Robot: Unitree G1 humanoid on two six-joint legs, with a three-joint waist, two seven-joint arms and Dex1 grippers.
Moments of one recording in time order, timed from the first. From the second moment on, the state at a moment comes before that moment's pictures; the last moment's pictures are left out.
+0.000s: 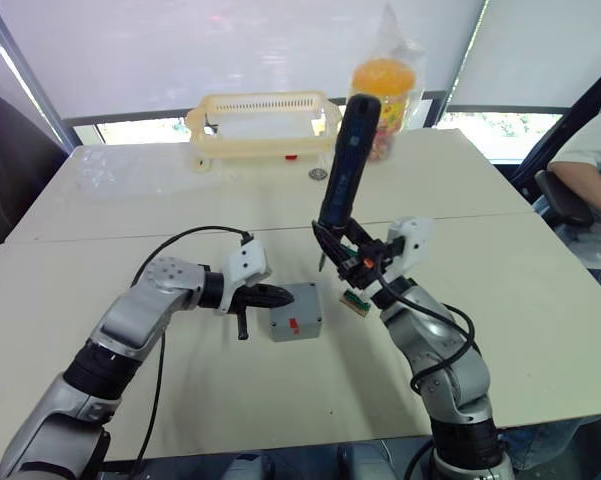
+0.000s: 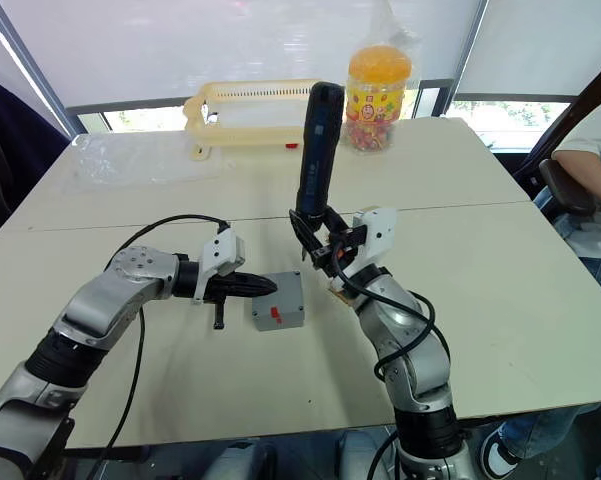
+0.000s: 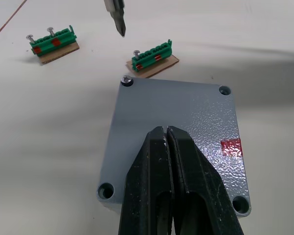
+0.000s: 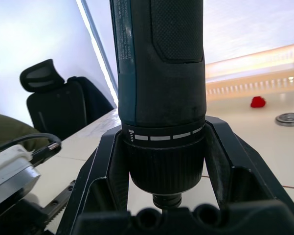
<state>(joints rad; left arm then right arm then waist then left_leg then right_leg) -0.59 0.65 -0.28 -0.10 -0.31 0.52 -1.07 -0.32 -0.07 0.08 -0.41 0.38 0.40 0.30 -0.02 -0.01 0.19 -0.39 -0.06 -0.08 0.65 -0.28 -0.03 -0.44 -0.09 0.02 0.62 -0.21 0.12</state>
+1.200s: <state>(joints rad) -0.55 0.63 -0.28 -0.16 -0.30 0.54 -1.06 -0.28 -0.06 0.09 -0.31 0.35 0.32 0.32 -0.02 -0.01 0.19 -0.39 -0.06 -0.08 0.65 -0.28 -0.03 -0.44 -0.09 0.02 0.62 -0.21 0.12</state>
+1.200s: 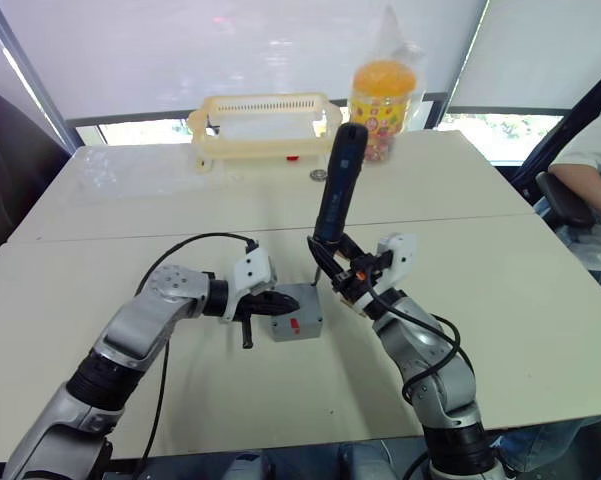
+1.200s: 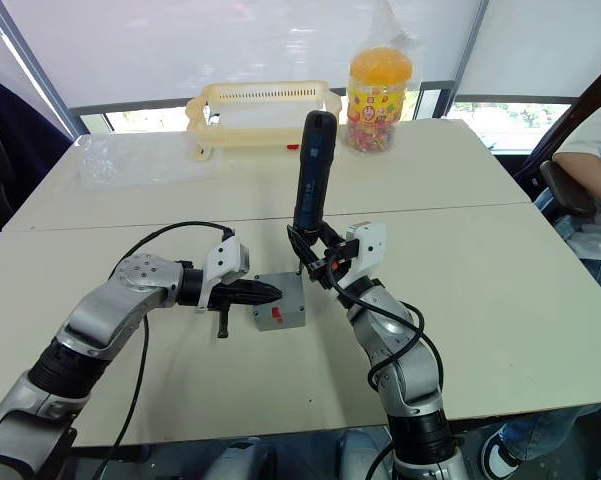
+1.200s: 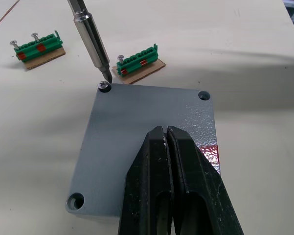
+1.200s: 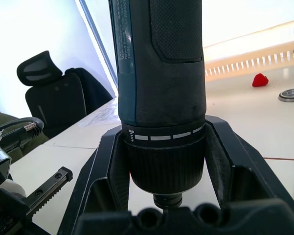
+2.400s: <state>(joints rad) -0.54 0.63 -0.28 -0.15 -0.29 0.55 -1.06 -0.28 -0.07 0.15 -0.24 0.26 0.20 0.36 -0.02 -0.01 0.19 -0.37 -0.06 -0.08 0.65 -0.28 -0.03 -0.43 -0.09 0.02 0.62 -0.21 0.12</state>
